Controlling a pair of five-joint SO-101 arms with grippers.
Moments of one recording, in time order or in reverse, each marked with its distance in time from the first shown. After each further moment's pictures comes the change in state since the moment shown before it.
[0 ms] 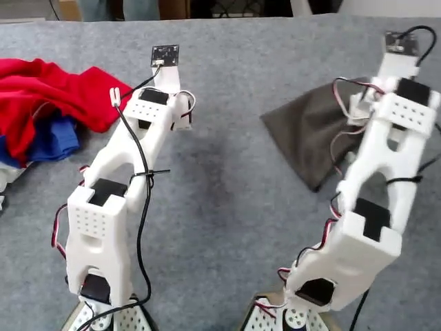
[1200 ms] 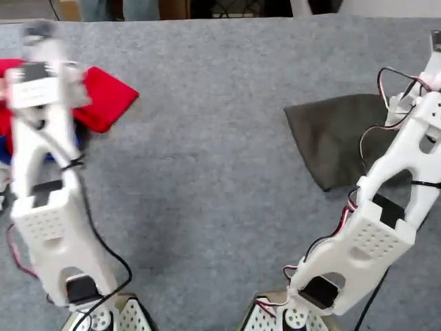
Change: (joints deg) left arm -33.1 -1.4 -26.3 28.0 -7.6; right arm 6.3 9.8 -27.5 23.3 1.6
